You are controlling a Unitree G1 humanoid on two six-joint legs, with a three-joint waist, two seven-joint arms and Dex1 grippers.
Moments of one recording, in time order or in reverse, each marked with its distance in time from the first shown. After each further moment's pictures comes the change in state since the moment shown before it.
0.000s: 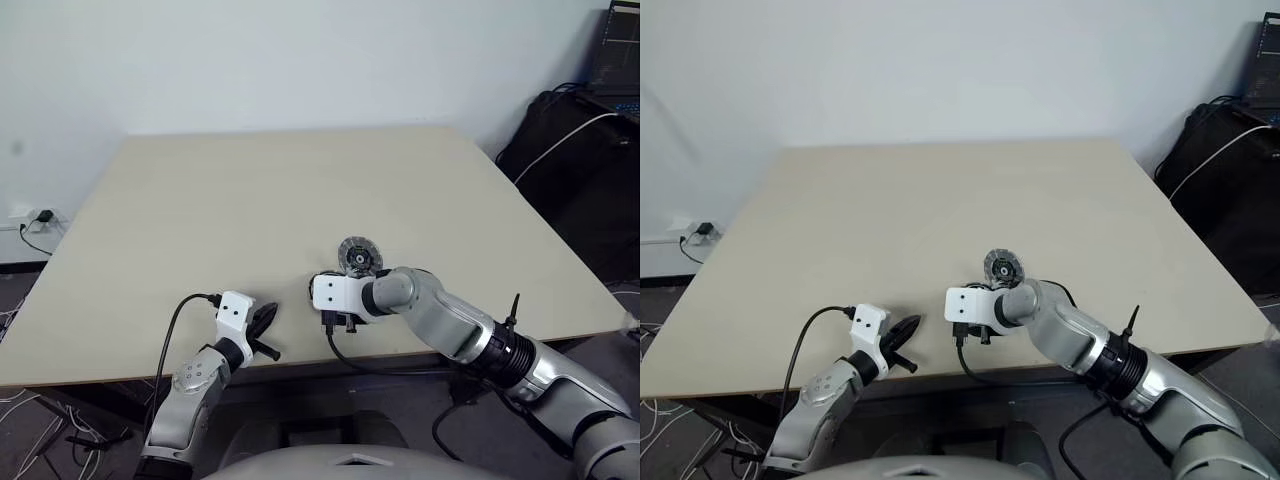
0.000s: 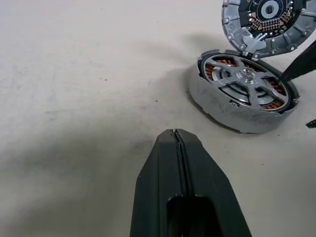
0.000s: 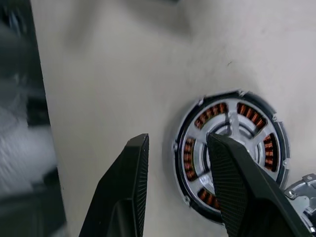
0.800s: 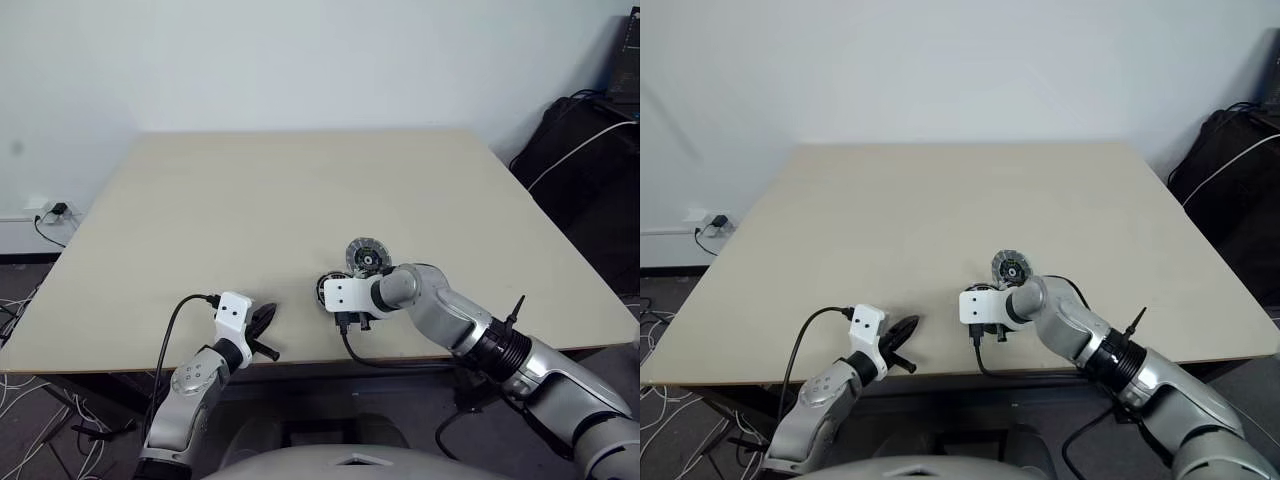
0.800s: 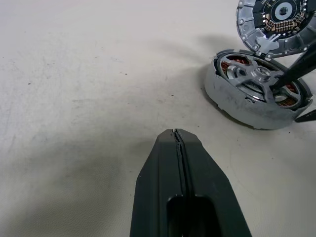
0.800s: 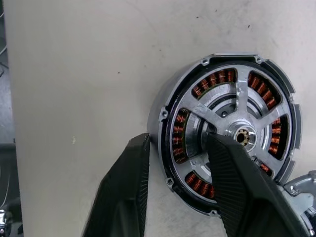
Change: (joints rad) left arm 0.008 0.002 0.001 -0.015 0.000 0.008 0.009; right arm 0.014 0.000 -0.026 0.162 -0.142 -0.148 0.121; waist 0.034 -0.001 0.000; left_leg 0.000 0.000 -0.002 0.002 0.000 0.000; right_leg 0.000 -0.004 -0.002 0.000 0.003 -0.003
